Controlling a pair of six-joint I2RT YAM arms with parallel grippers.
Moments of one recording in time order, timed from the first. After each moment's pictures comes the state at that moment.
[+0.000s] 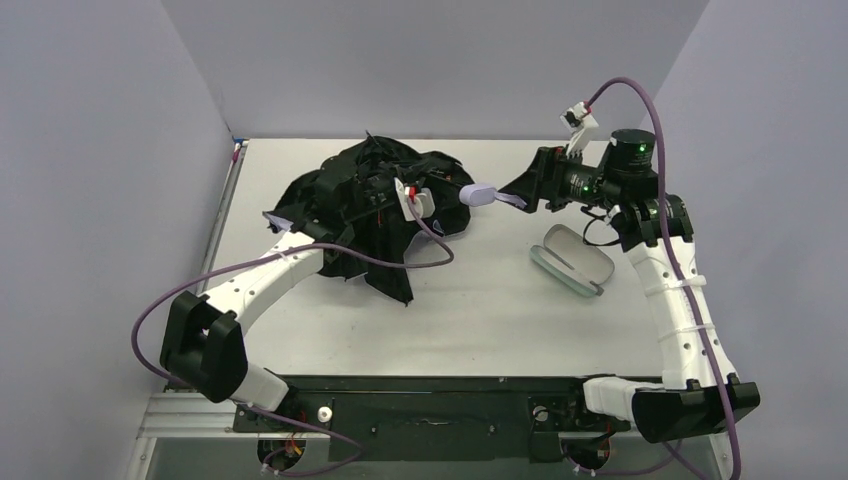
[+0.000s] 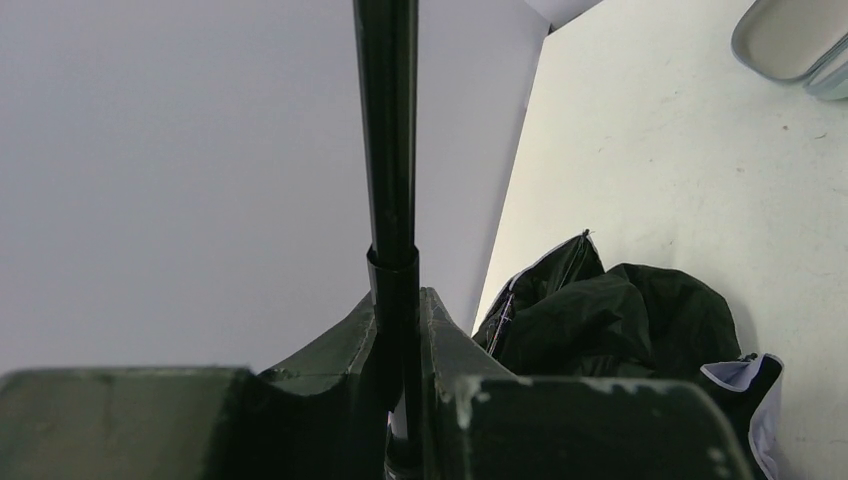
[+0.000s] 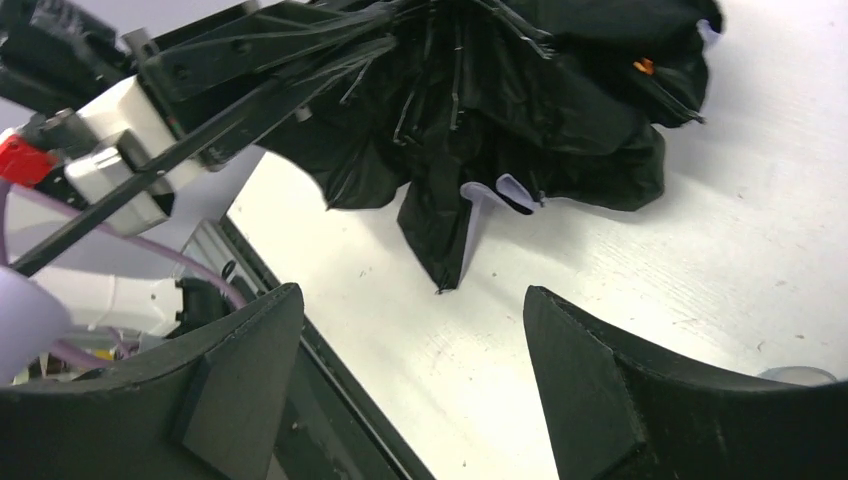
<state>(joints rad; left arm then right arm) -0.54 1.47 1.15 0.34 0.53 0.93 0.11 1.23 1.45 -0.65 -0.76 0.27</state>
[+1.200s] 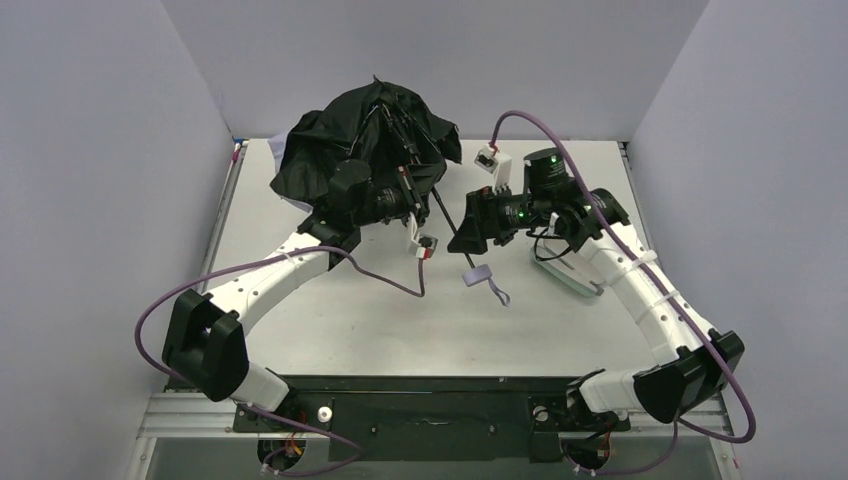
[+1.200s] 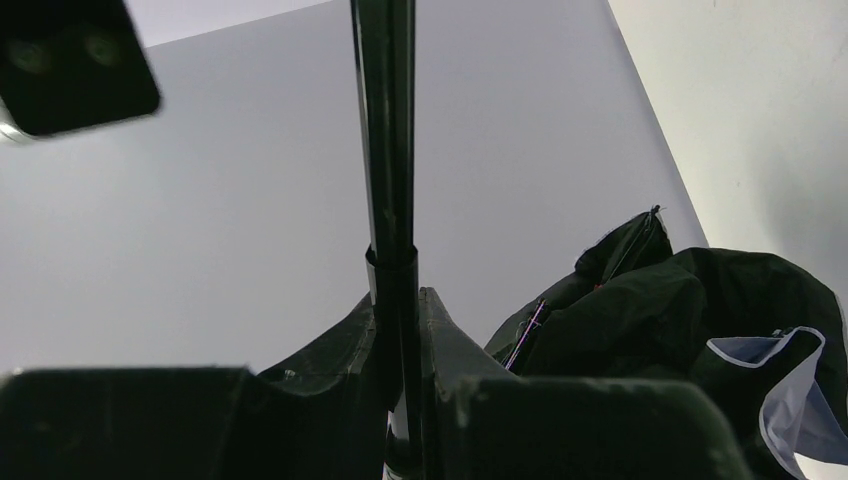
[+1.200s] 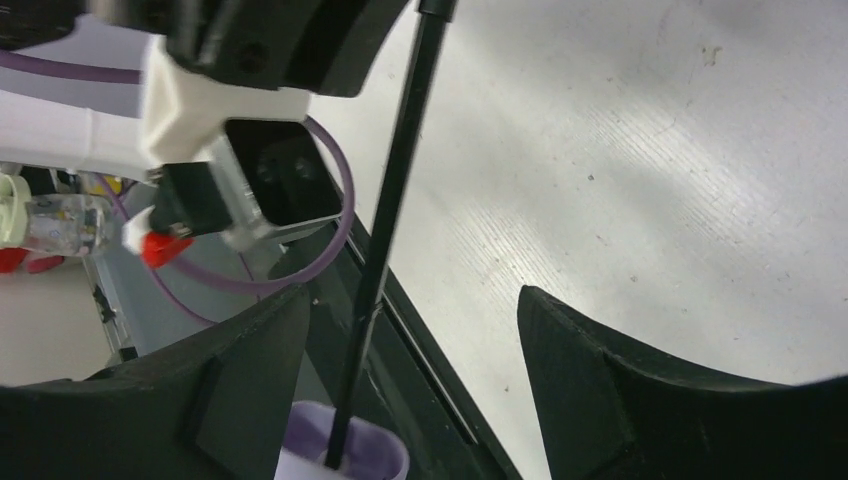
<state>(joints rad) -0.59 1.48 1.16 0.20 0.57 1.82 0.45 1.33 1.45 -0.81 -0.70 0.16</state>
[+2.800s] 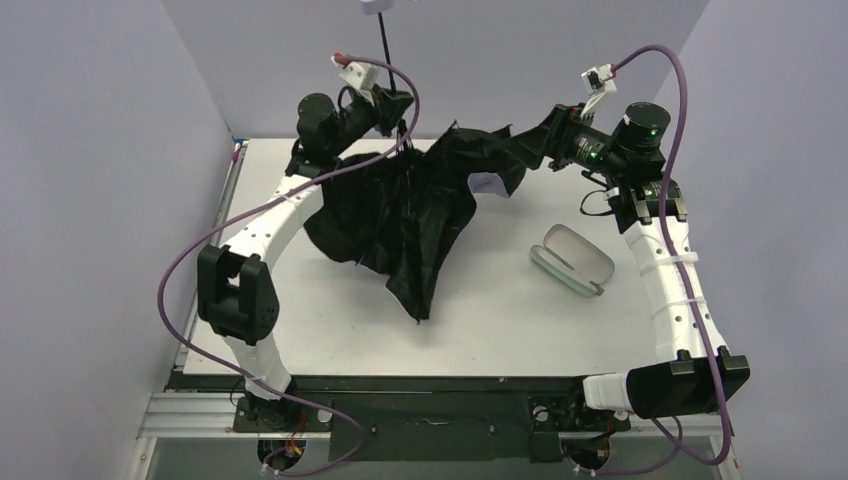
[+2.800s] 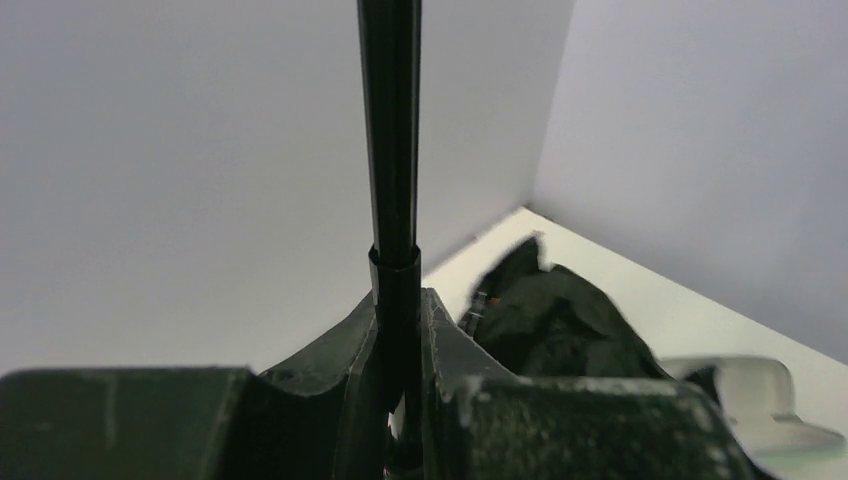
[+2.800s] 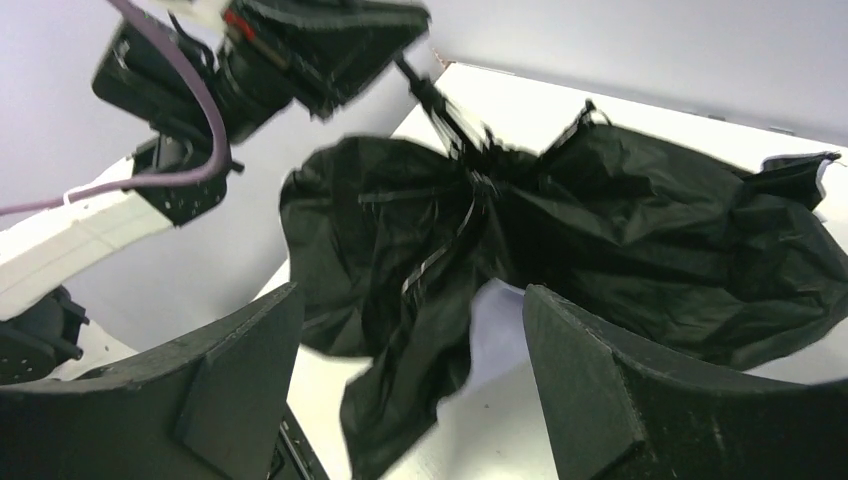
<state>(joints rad) -0.35 1.76 1.54 0.43 0.48 -0.18 0.08 1.33 1.52 -0.30 -0.79 0.45</state>
